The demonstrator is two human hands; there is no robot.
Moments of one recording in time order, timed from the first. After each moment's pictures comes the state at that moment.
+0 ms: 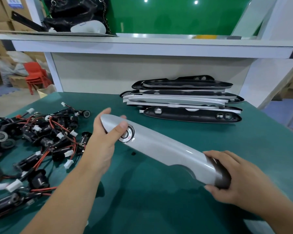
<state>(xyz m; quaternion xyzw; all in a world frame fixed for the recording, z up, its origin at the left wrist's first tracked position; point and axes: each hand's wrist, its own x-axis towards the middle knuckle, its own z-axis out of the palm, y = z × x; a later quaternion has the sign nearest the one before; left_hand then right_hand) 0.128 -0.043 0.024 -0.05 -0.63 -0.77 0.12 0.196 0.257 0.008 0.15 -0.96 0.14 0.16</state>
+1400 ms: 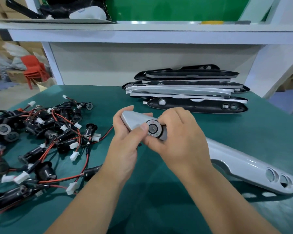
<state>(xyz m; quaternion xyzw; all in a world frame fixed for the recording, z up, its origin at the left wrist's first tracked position) 0.147 -0.017 0.006 -0.16 -0.57 -0.80 0.10 0.167 0.109 0.037 0.15 -0.88 0.27 0.36</state>
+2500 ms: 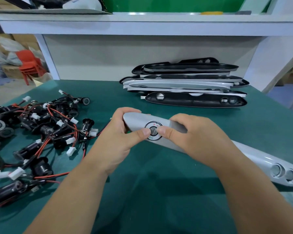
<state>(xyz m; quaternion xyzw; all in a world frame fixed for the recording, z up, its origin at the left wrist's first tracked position) 0.145 -0.038 0.013 -0.15 -0.69 -0.71 0.03 0.169 0.154 0.049 0.08 -0.95 0.29 0.08</state>
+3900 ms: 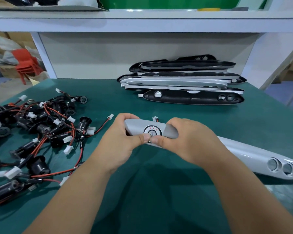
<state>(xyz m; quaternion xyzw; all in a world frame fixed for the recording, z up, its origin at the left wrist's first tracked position) 0.147 -0.030 0.005 -0.07 -0.77 -0.63 0.01 0.160 0.152 0.031 0.09 -0.97 0.21 0.08</state>
